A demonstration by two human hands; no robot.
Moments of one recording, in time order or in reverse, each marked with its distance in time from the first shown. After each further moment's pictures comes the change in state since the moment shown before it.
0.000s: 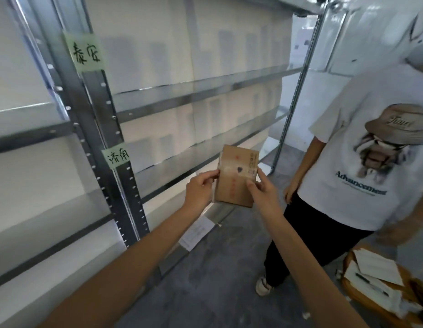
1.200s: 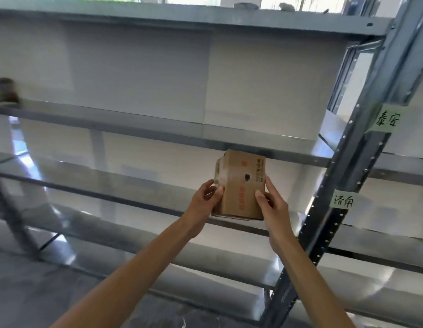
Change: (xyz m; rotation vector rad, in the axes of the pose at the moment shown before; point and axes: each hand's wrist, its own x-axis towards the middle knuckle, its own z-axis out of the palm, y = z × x) left_hand -0.297 -0.011 -0.366 -0.256 0.779 -0.191; right_hand -0.247 -0.137 0.318 0.257 -1.008 -0.267
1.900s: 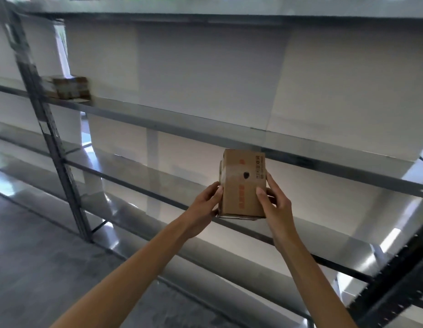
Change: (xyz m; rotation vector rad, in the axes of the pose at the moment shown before) left_hand 0.018 -0.002 -0.179 -0.047 -0.019 -0.008; right_hand 0.057 0.006 0.177 -0.074 -0.144 -0.089
